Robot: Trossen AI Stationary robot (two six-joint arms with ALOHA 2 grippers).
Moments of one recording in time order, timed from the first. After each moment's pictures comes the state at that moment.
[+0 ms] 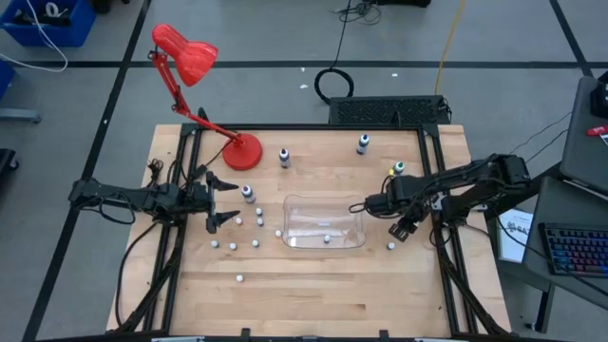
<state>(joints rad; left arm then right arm) -0.15 0.12 0.02 0.06 -0.26 -0.03 0.02 1.45 0.82 -1.43 -0.16 0.77</state>
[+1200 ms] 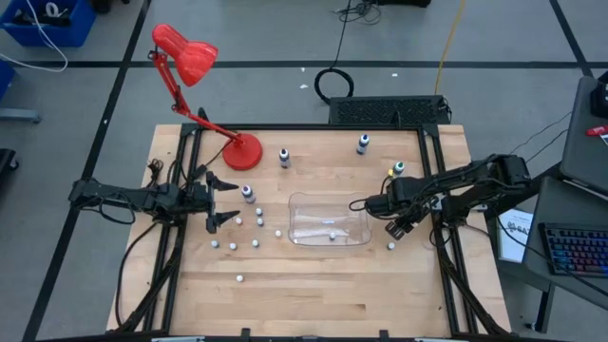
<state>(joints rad) -0.15 0.12 0.02 0.06 -0.26 -0.03 0.01 1.45 0.77 -1.33 -0.13 0.89</state>
